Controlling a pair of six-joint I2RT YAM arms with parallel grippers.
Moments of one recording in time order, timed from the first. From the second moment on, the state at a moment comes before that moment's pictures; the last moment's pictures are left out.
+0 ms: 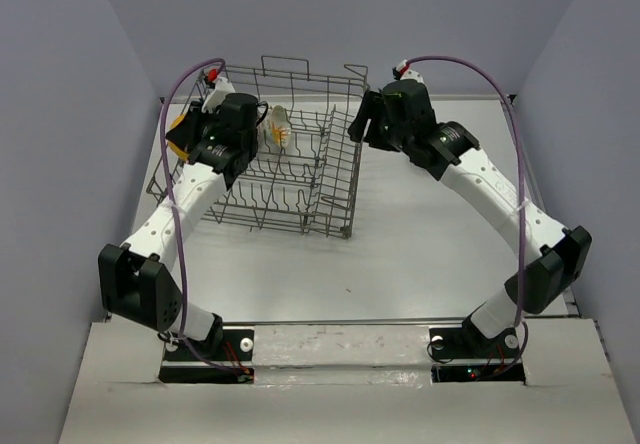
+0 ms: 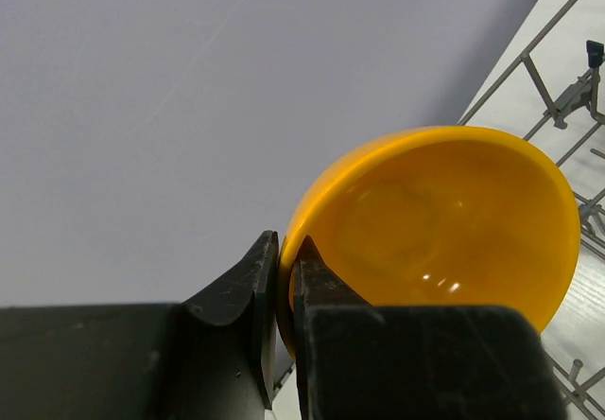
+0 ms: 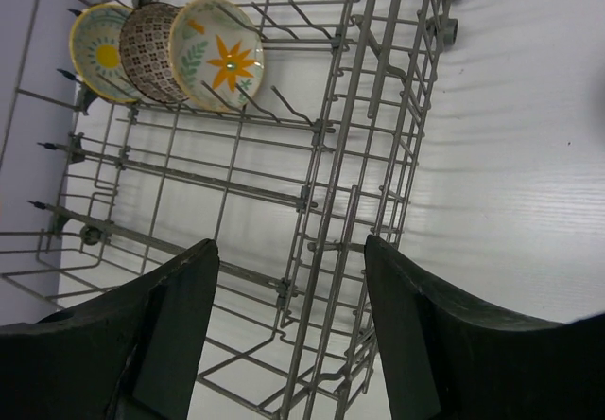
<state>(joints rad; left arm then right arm) -0.38 1.44 1.33 -0.40 -1.31 0.23 0.62 1.60 1.68 -0.62 0.26 0.64</state>
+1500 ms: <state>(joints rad) -0.28 1.67 1.26 -0.13 -1.18 0.57 0.62 1.40 1.55 -0.59 0.25 0.62</state>
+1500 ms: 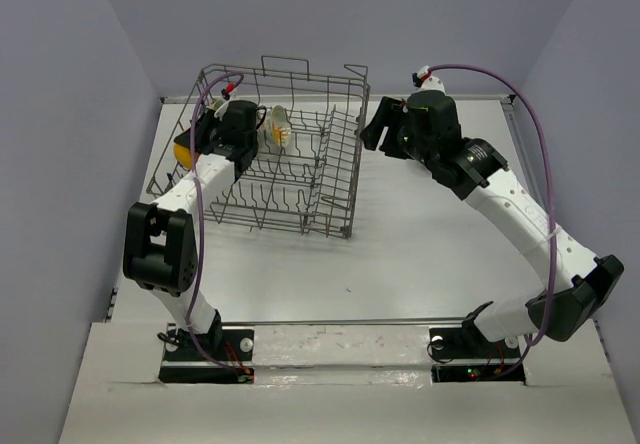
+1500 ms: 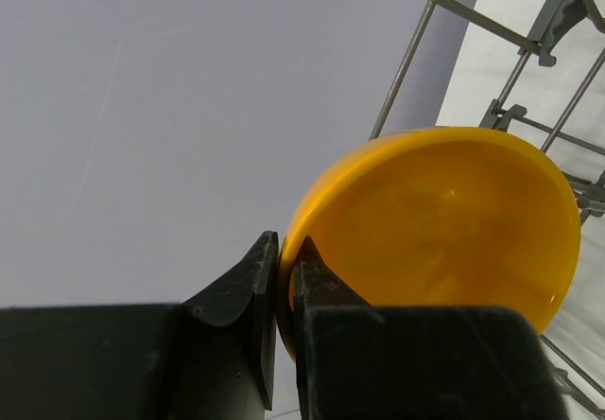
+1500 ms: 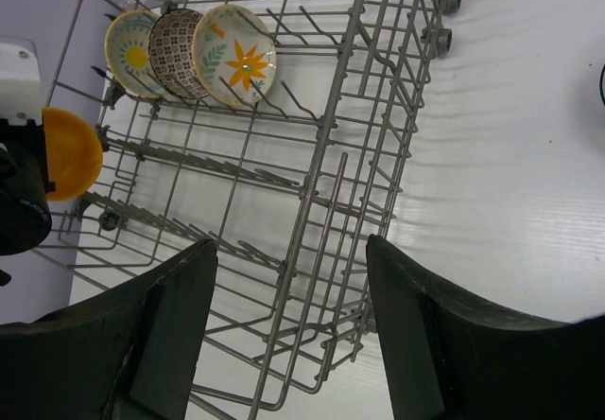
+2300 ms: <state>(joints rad) -0.33 1.69 1.20 -0.03 -1.26 0.64 0.62 1.35 1.49 -0.57 0.25 0.61</state>
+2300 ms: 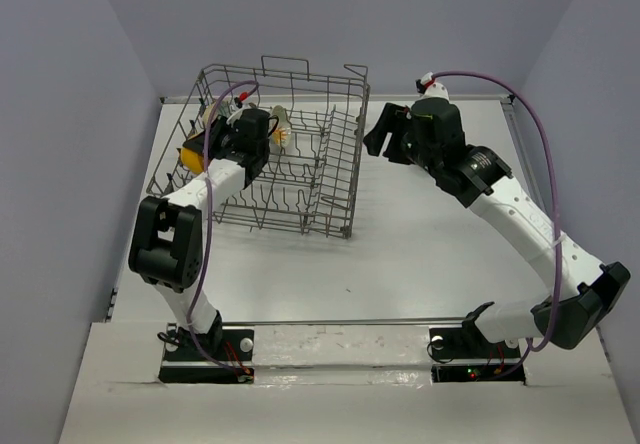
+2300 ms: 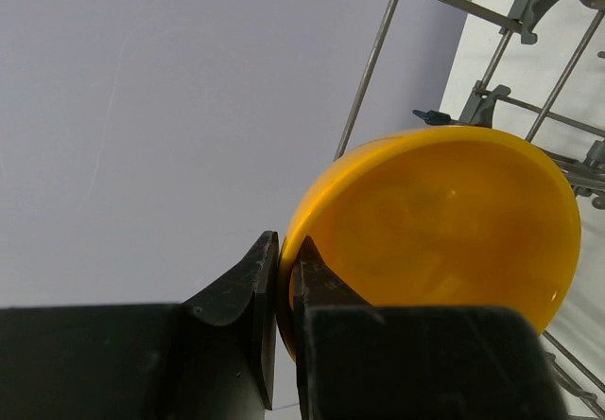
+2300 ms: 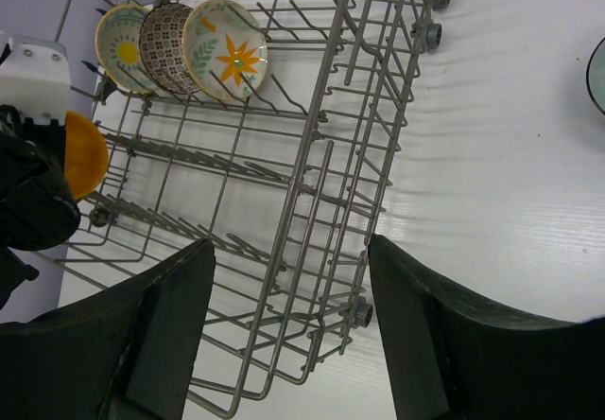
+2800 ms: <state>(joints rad) -0.35 1.74 1.20 0.01 -1.30 0.67 0.62 1.33 1.46 -0.56 0.26 0.61</state>
